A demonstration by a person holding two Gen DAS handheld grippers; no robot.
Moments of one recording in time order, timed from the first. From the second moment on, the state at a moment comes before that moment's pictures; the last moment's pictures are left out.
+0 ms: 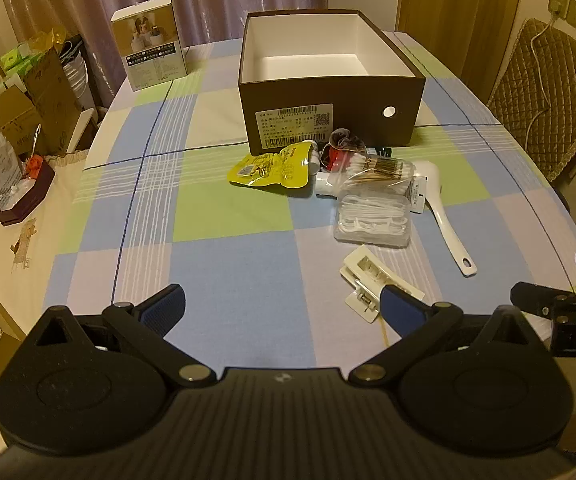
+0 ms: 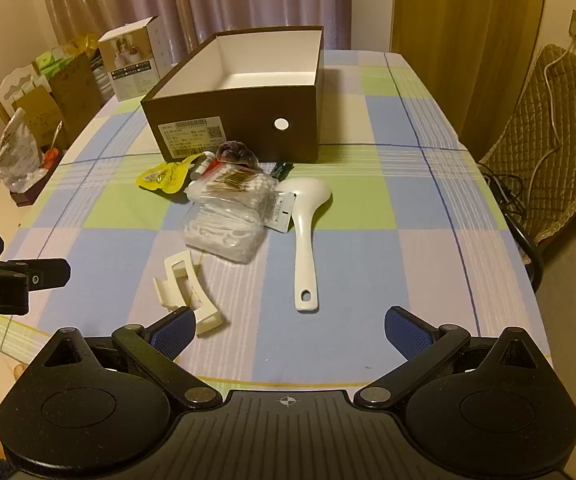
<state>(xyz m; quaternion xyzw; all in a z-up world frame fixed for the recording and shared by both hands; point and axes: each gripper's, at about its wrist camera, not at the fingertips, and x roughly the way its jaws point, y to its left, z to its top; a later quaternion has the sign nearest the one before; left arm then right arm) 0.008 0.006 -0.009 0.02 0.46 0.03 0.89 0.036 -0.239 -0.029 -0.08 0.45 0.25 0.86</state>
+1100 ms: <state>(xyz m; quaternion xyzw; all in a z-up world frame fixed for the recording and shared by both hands) 0.030 0.009 -0.022 0.01 0.48 0.04 0.88 0.058 -0.230 -0.034 -0.10 0.45 0.26 0.85</state>
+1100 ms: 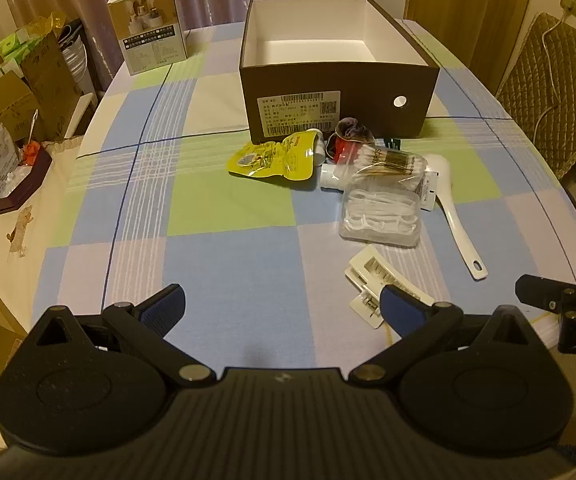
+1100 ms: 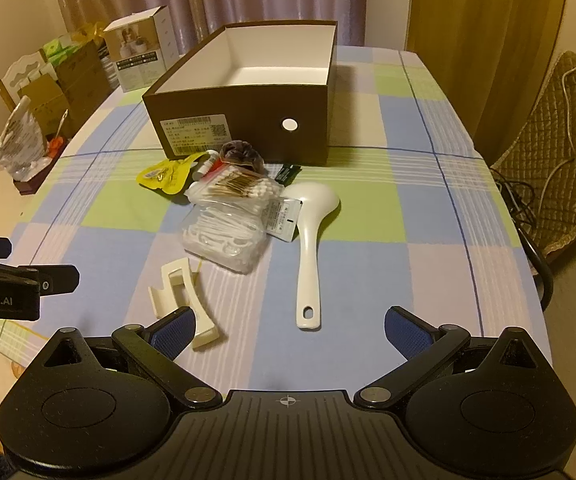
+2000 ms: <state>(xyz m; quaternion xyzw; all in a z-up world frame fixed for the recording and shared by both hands) 0.052 0.005 -0.049 -0.01 0.52 0.02 0.85 0.089 -0.242 -0.053 -0.08 0.49 0.29 0.82</state>
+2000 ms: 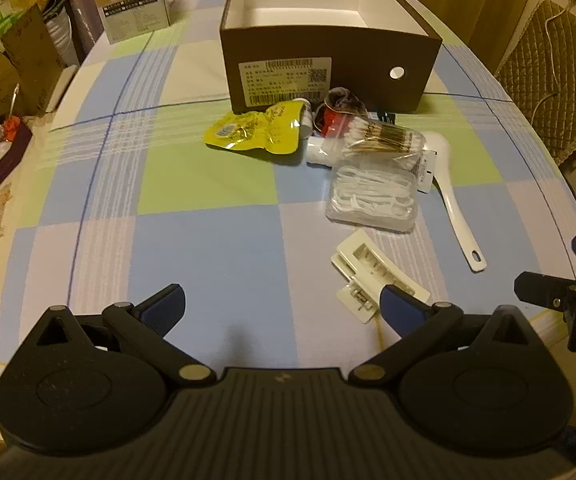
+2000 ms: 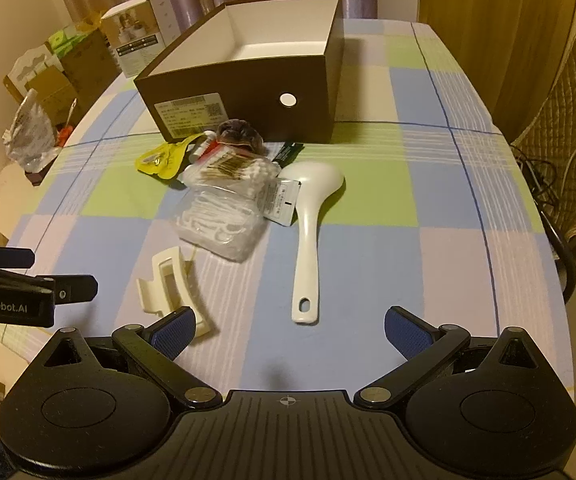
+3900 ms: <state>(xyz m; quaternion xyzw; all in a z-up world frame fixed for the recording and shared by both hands) 0.106 -0.005 -0.124 0.04 0.52 0.02 0.85 0.173 -0.208 -0.134 -0.15 0.43 0.36 0.81</state>
